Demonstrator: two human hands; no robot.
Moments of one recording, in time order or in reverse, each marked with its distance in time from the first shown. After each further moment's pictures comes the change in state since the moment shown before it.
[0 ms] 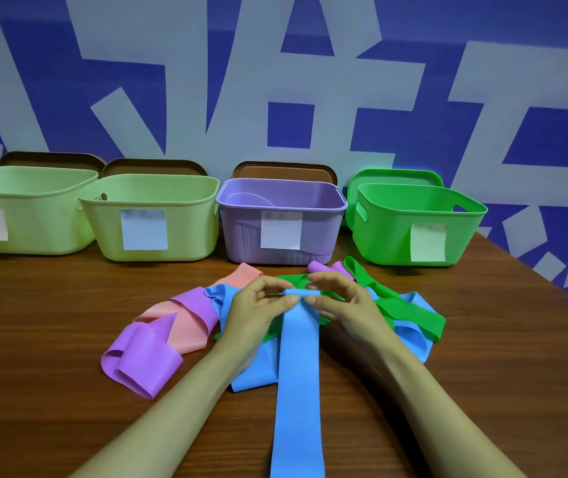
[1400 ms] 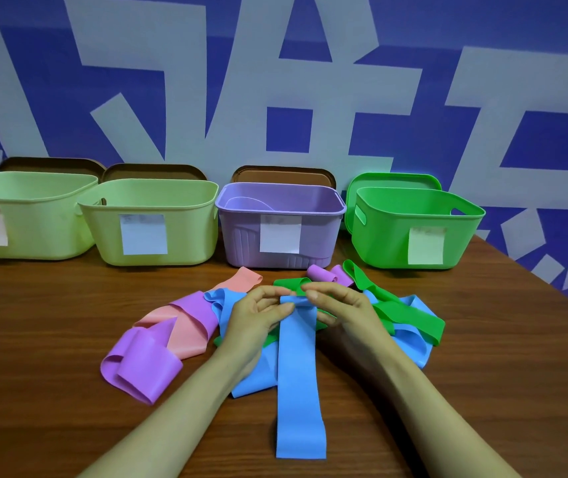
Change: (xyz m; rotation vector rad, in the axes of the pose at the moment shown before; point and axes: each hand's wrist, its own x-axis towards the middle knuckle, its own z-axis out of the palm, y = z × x) left_hand 0.001 -0.005 -0.001 -0.090 -0.022 -0.099; right_hand -0.005 -0.004 0.006 0.152 -0.020 0.023
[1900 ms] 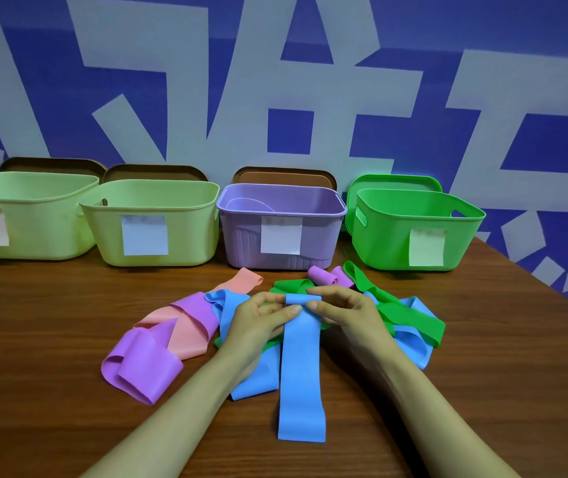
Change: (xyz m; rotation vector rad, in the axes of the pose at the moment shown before) left_hand 0.000 0.001 0.002 -0.028 0.010 -0.091; right_hand 0.001 0.001 -0.005 -0.143 0.067 -0.005
